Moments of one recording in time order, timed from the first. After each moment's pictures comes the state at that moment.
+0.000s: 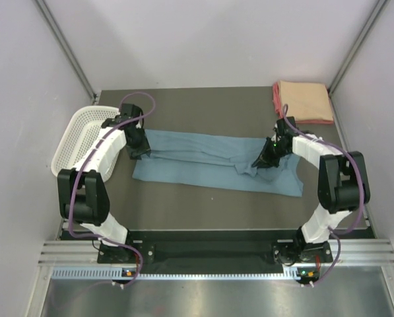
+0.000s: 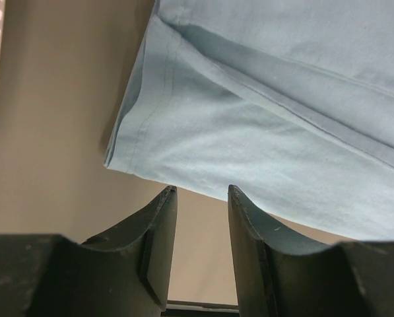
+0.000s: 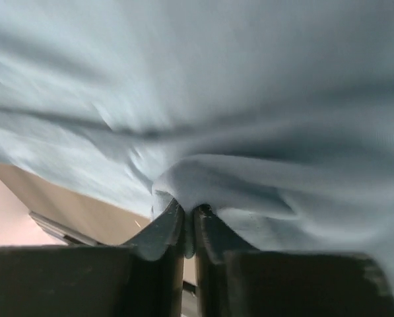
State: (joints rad) left arm -0.12 1.61 1.29 -0.84 -0.05 -0.46; right arm 0.14 1.69 1.03 -0.54 -0.41 0.61
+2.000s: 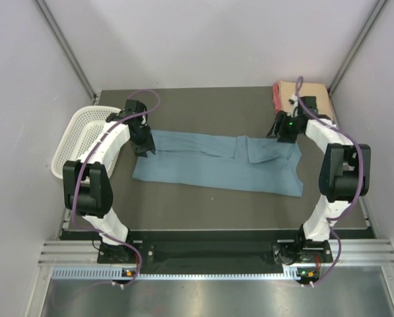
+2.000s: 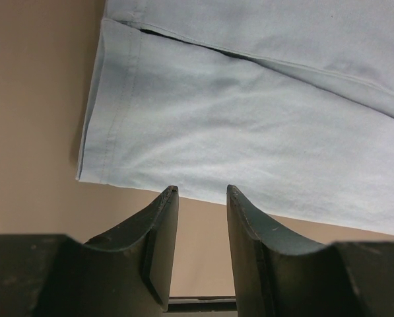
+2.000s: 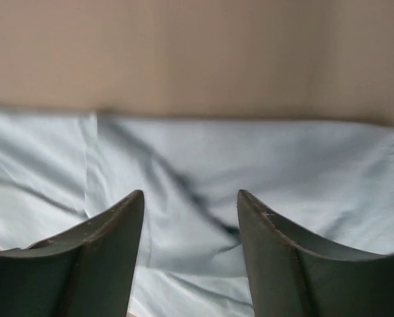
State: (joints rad) left arm -0.14 1.70 1.38 -0.87 0.02 -0.43; right arm -0.07 1.84 1.33 -0.44 -0.36 0.32
